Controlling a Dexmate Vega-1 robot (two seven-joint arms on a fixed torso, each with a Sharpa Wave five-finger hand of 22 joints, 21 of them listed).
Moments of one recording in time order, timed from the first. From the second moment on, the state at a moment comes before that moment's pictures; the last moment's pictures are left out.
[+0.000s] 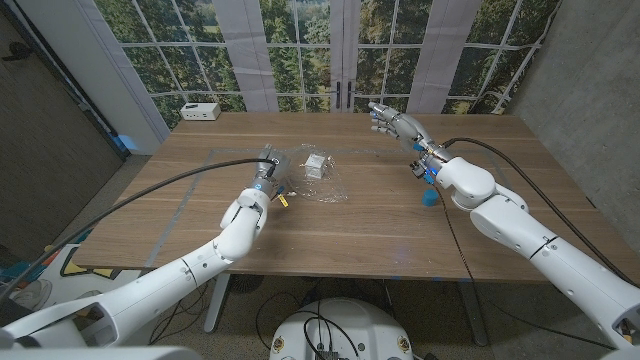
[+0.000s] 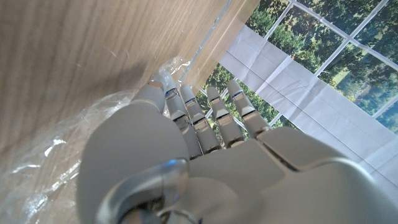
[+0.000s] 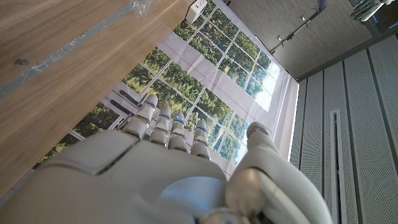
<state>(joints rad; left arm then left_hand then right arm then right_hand) 0.81 0.70 0.80 -1.70 1.42 0.61 -0.03 0.94 0.16 0.39 -0.16 0.18 1.00 -0.08 0.31 0.23 0.66 -0.18 0.29 0.33 0.48 -0.05 0.22 0.18 0.26 0.07 0.53 0.20 -0.89 -0.71 -0.43 -1.78 0.41 0.17 0.04 0.23 0.14 0.30 -0.04 0.18 0.11 -0.06 0.20 0.19 0.11 0.10 0.21 0.21 0.10 0.11 0.24 0.25 0.16 0.14 0.21 0.18</state>
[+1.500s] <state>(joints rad) 0.69 0.52 0.94 -1.48 1.13 0.64 0.52 0.94 0.13 0.39 -0.15 0.18 0.81 -0.13 0.23 0.22 0.65 -0.17 0.26 0.35 0.50 -0.05 0.22 0.19 0.26 0.08 0.55 0.20 -0.90 -0.74 -0.43 -1.79 0.43 0.14 0.05 0.23 0.14 0.30 -0.04 0.18 0.11 -0.06 0.20 0.19 0.11 0.10 0.21 0.21 0.10 0.11 0.24 0.25 0.16 0.14 0.21 0.18</state>
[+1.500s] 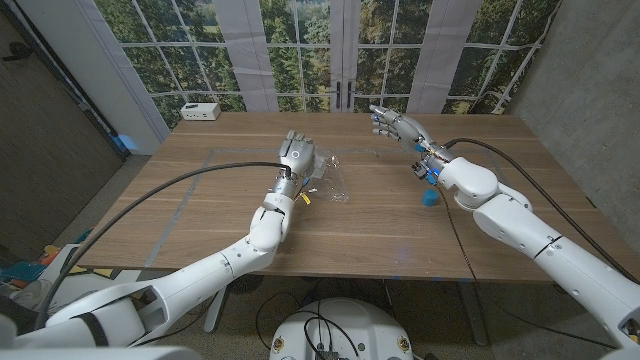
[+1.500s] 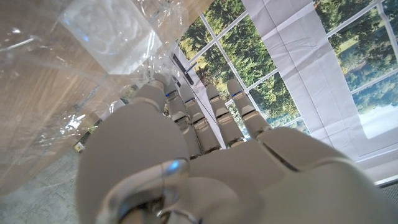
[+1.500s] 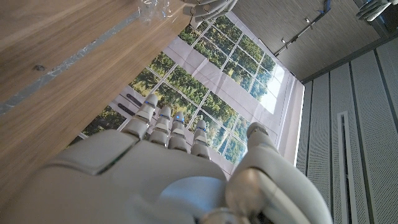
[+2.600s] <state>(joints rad) 0.68 0.46 0.93 -1.47 0.89 0.69 0.49 0.76 0.15 0.29 -0.06 0.18 -0.01 -0.05 0.17 0.19 0.18 -0.02 0.18 0.32 0.29 -0.04 0.20 0.21 0.20 0.11 0.54 0.20 -0.89 -0.74 -0.43 -1.77 0.45 0.14 0.07 0.23 0.14 0.30 -0.04 0.18 0.11 -0.06 0.20 0.19 0.12 0.11 0.21 0.21 0.11 0.12 0.24 0.25 0.16 0.14 0.21 0.18</state>
